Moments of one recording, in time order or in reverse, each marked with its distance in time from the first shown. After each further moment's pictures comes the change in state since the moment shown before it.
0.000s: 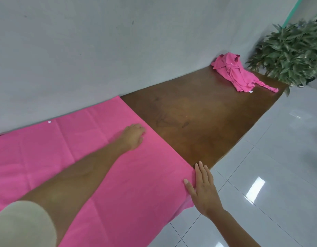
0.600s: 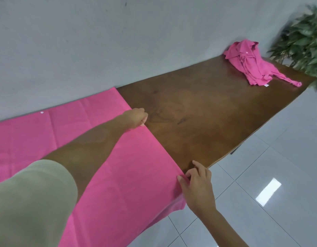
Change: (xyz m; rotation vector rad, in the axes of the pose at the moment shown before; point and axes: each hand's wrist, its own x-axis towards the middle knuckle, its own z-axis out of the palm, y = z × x) left_hand 0.081 0.025 -0.019 0.127 -0.212 -0.045; right_hand 0.029 0.017 -0.024 0.156 0.076 -0.039
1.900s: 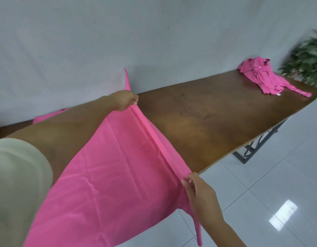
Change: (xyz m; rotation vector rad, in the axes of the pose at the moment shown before) left_hand -0.222 -0.097 -0.084 -0.062 0.191 -0.099; right_hand -0.171 -0.109 0.004 0.163 -0.090 -0.138
